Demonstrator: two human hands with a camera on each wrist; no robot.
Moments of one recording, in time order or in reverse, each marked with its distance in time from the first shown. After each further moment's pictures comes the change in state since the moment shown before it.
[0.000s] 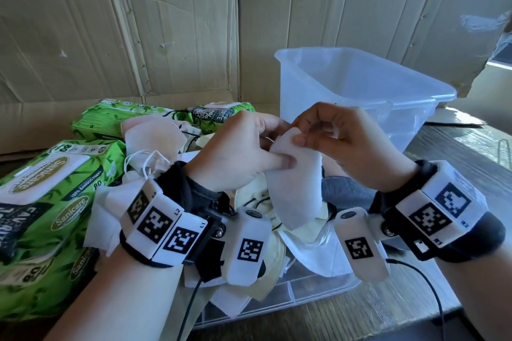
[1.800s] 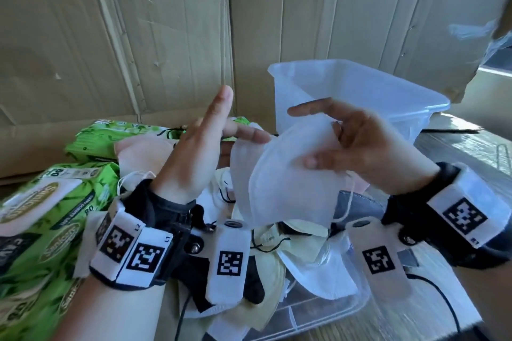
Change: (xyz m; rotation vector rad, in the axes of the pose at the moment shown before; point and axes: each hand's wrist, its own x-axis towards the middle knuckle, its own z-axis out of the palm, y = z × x) left_hand 0.005 -0.007 -0.025 -0.240 0.152 -0.167; right_hand 0.000 -0.011 -0.022 0.421 -0.130 0.027
